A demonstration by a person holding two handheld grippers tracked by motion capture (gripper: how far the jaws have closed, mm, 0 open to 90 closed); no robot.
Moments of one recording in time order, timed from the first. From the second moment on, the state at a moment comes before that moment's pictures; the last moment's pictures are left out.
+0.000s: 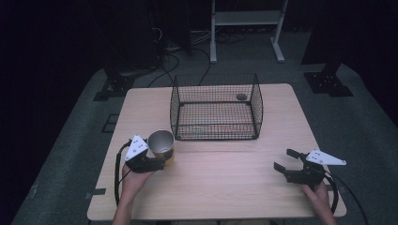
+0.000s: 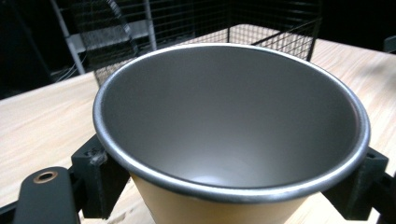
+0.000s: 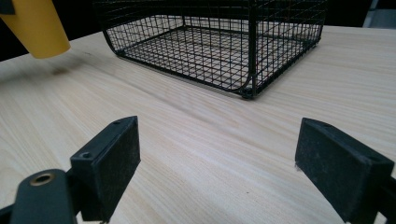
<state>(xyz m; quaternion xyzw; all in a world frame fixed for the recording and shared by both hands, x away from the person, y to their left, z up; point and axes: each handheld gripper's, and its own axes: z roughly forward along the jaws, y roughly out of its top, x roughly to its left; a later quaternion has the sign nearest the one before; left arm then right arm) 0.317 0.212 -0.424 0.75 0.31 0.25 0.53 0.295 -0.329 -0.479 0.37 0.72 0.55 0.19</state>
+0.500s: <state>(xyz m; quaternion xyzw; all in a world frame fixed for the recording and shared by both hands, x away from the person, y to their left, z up) 0.322 0.185 -0.393 0.77 0.27 0.24 0.53 0.295 -0.329 -0.479 0.37 0.73 0.55 0.19</state>
